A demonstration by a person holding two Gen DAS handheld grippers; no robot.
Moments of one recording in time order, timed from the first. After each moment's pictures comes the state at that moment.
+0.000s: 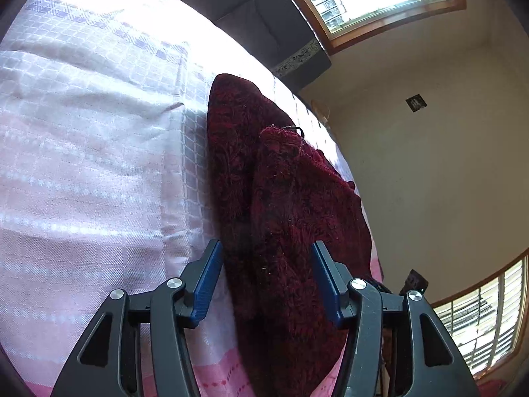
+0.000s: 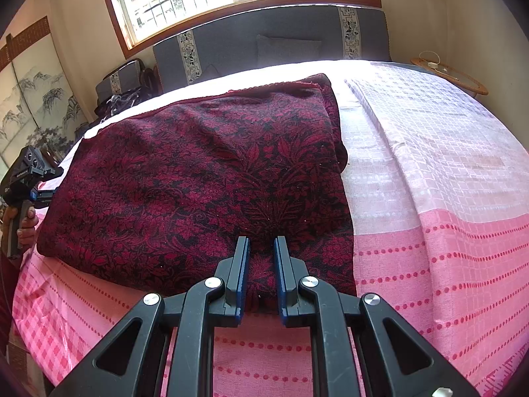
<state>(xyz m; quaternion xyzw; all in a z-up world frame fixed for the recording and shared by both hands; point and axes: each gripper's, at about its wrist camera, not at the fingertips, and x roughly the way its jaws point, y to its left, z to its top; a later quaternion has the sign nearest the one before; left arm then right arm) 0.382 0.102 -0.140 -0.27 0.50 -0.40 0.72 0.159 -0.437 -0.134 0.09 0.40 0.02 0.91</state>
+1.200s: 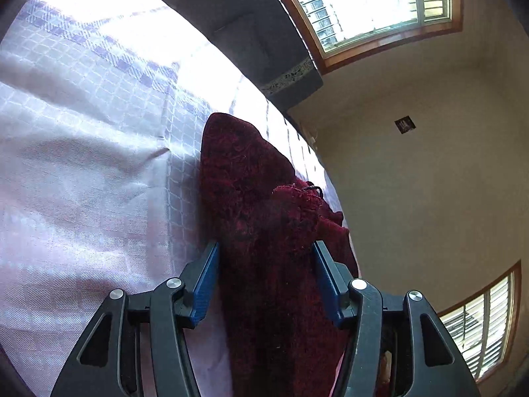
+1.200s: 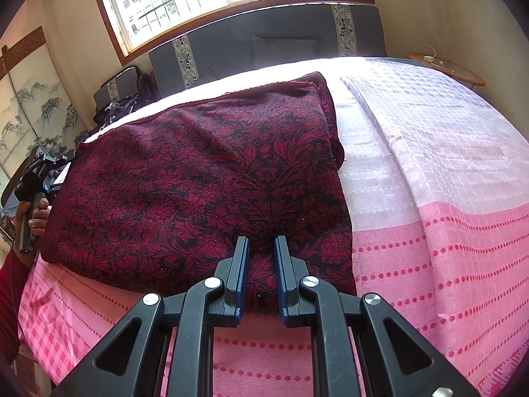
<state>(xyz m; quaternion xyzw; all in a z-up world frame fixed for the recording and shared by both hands) 0.421 0.116 -0.155 -0.31 0.48 -0.41 0.71 0.154 -0.437 -0.133 0.11 0.40 0.01 0.91</state>
